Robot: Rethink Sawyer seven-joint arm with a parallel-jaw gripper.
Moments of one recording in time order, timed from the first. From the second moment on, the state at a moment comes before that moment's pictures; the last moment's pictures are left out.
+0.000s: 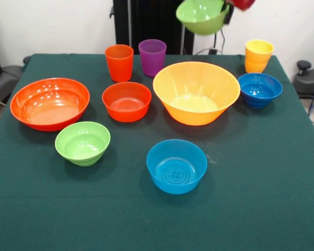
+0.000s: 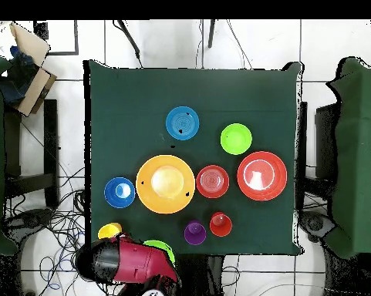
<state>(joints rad) 0.25 -0.79 -0.22 2.25 0.25 0.42 2.36</state>
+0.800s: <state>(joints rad) 0.27 -0.91 -0.30 2.03 0.14 0.64 2.36</state>
